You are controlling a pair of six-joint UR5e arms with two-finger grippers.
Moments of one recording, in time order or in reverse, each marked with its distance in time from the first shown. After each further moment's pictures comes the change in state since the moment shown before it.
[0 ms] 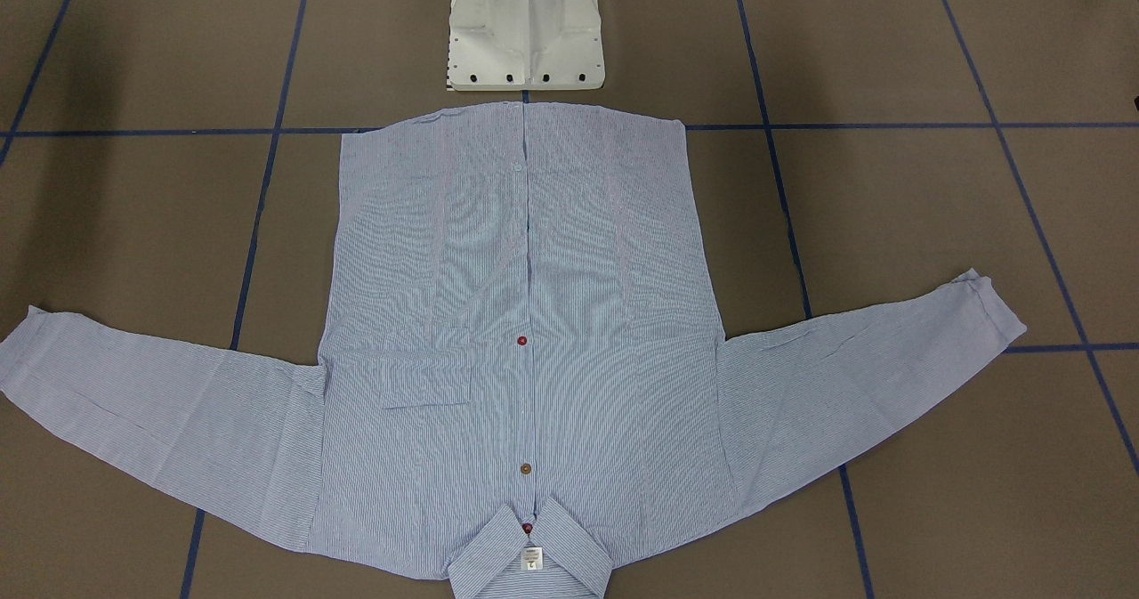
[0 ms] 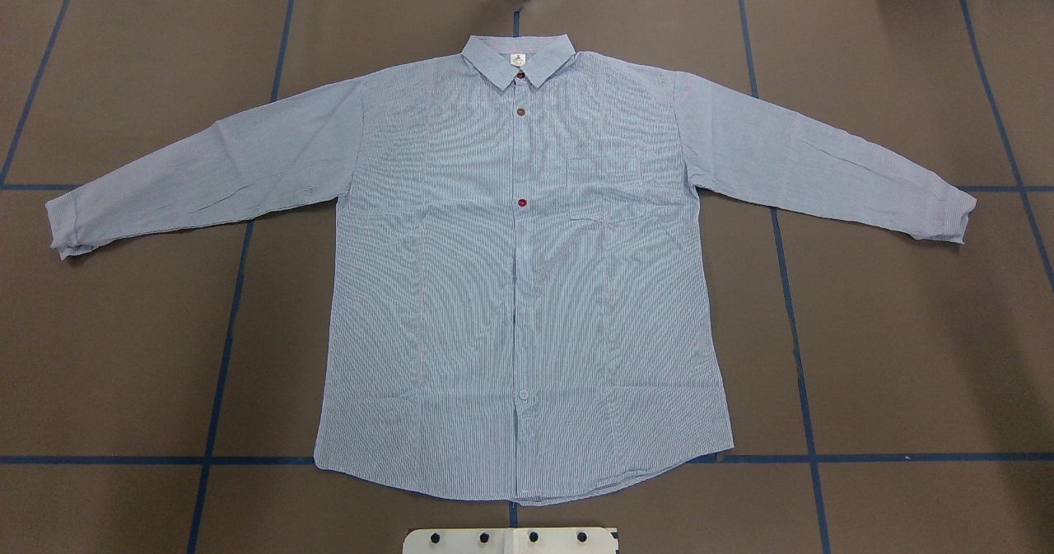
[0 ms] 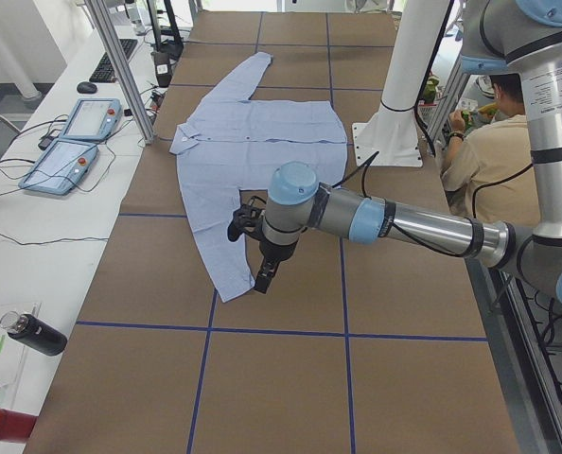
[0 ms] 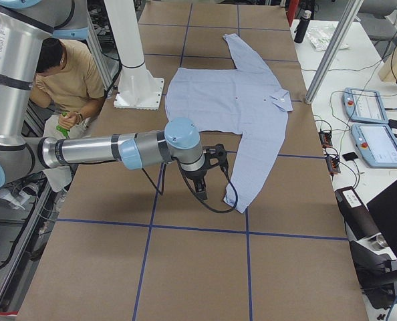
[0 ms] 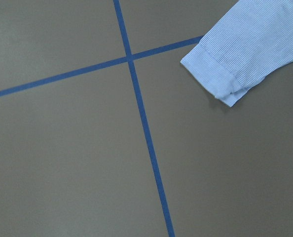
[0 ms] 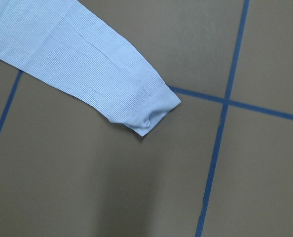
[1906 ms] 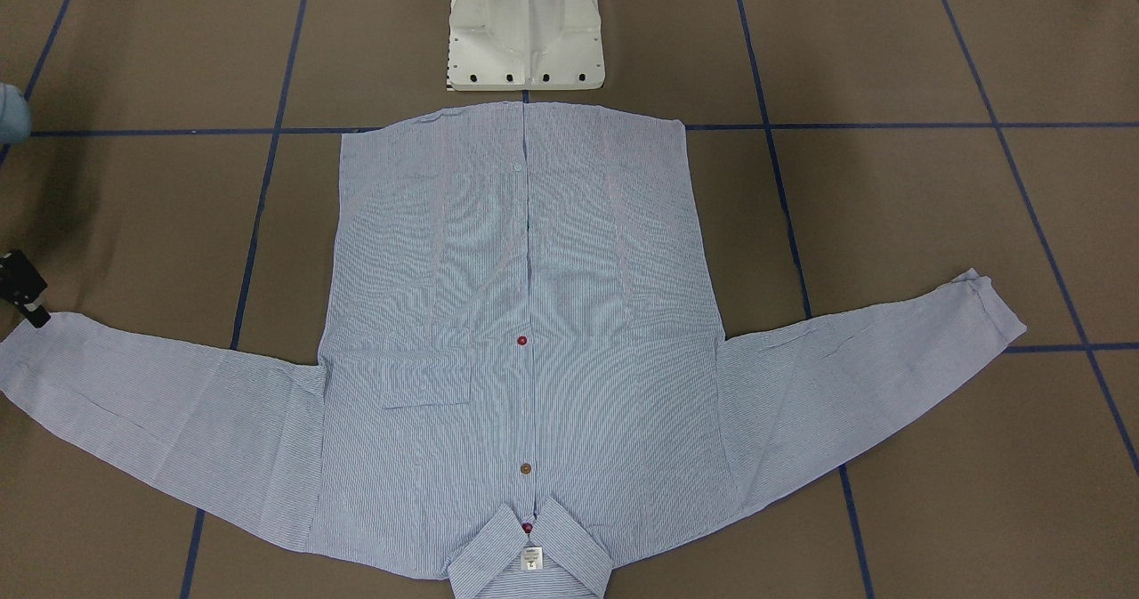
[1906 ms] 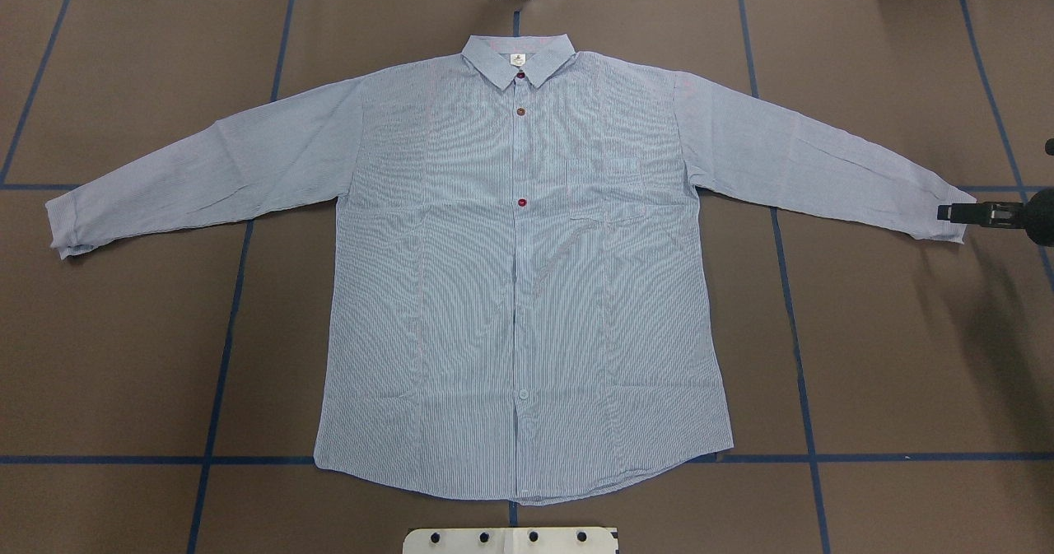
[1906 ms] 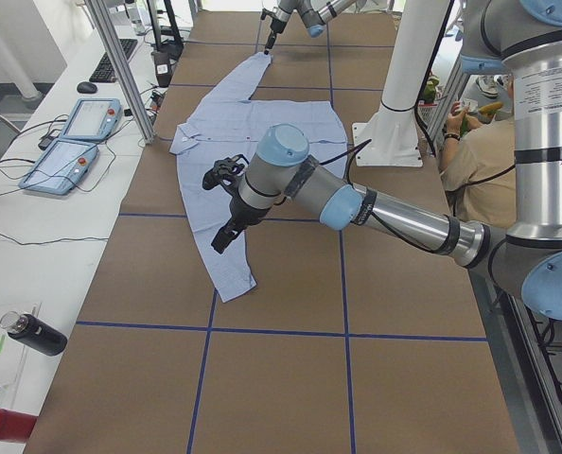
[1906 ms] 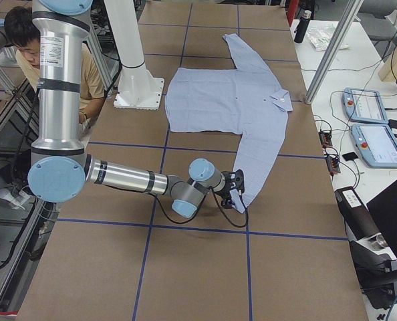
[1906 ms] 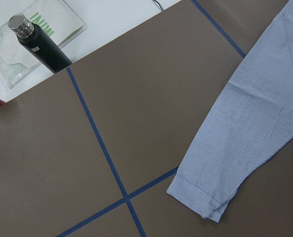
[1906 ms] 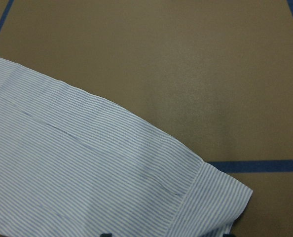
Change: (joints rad) left arm -0.010 -0.089 0.014 -0.198 0.024 0.007; right arm -0.517 0.227 -0.671 1.066 -0.478 0.977
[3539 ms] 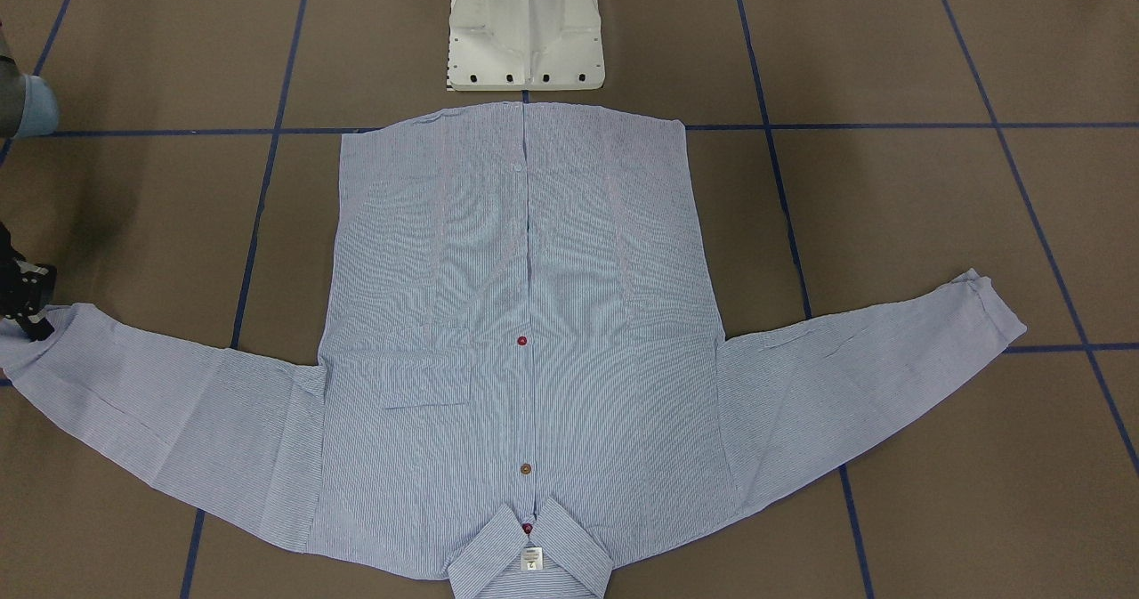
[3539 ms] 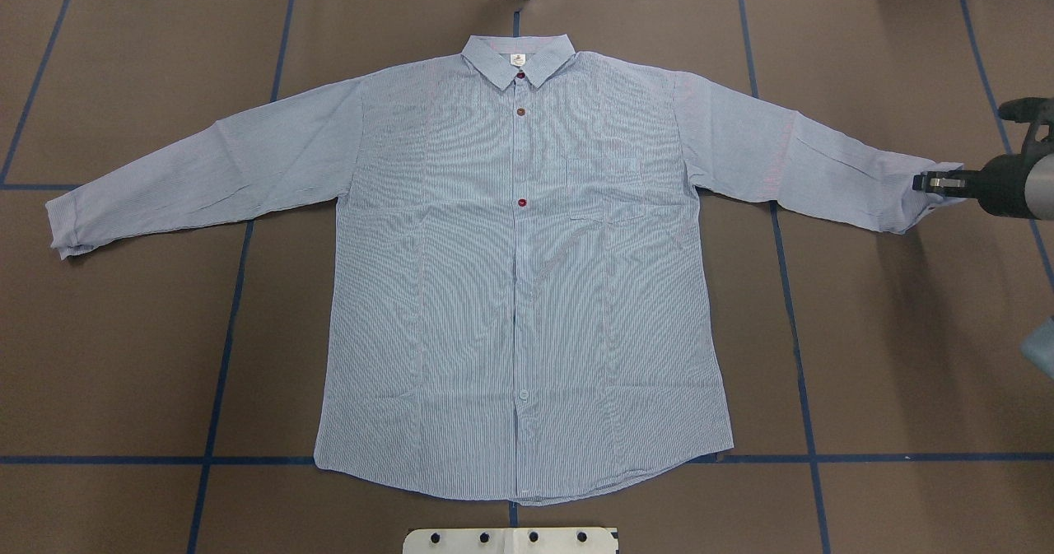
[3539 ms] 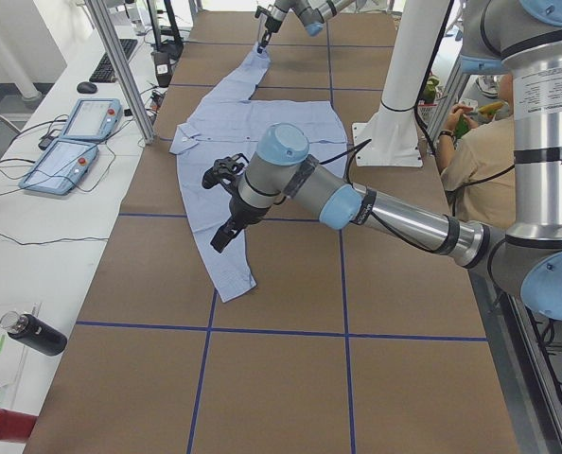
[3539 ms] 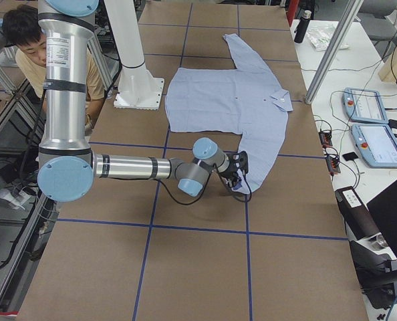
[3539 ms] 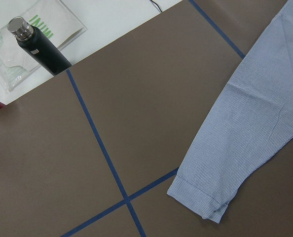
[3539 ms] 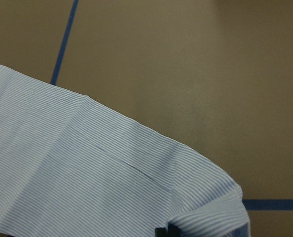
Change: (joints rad) left arm 0.000 -0.002 -0.001 -0.002 -0.001 0.003; right arm -0.034 0.035 0.302 -0.336 -0.054 0.012
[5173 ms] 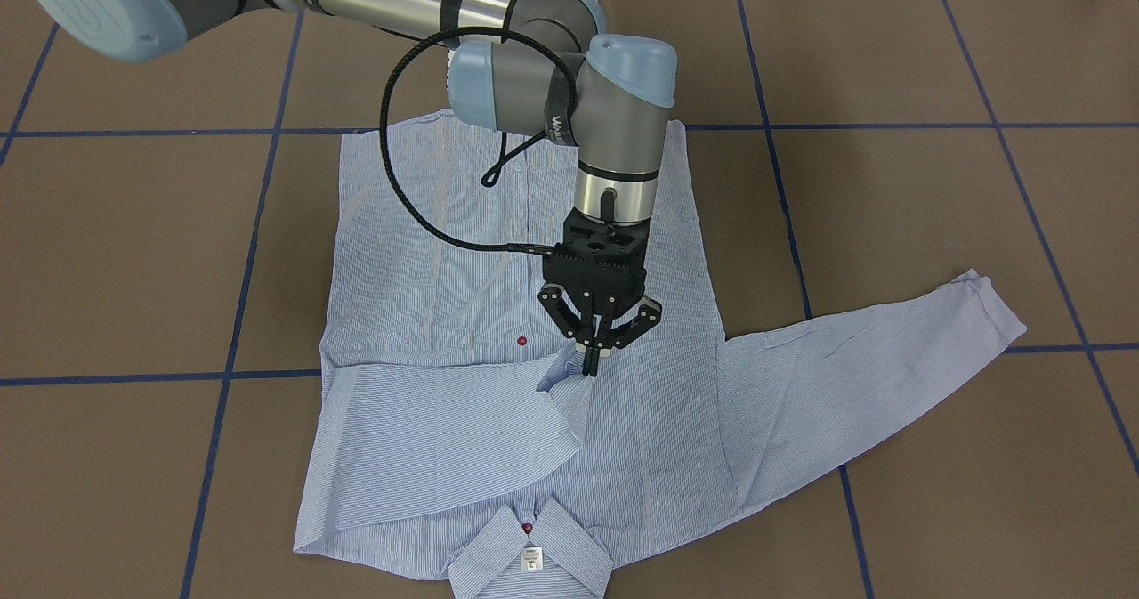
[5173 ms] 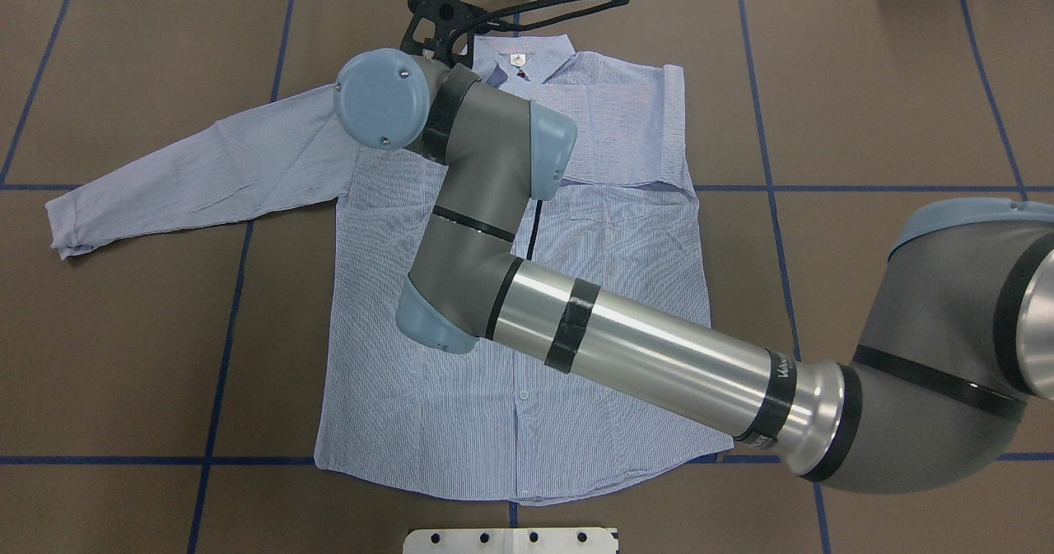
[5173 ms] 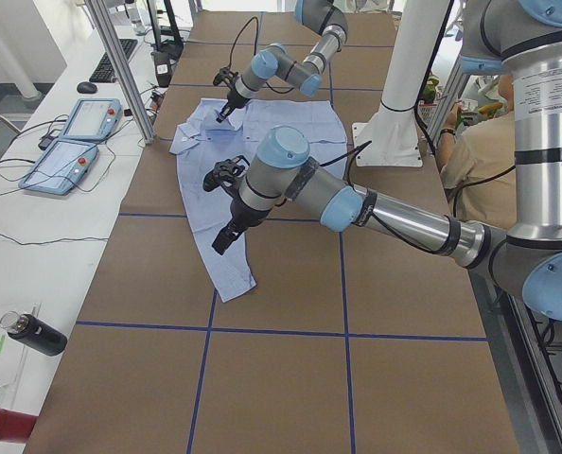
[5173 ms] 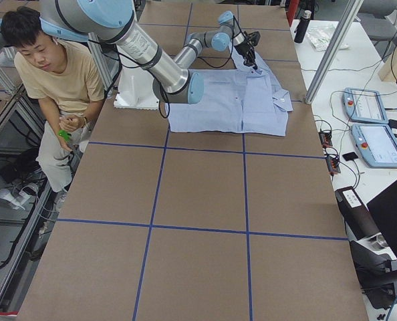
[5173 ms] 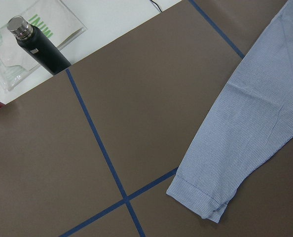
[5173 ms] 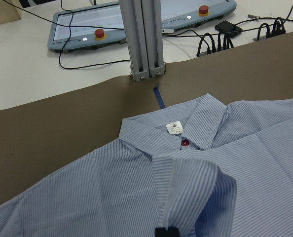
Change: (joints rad) left arm -0.001 0.007 0.002 0.000 -0.004 -0.001; right arm -0.482 1.219 -0.548 -0.828 -0.628 0.516
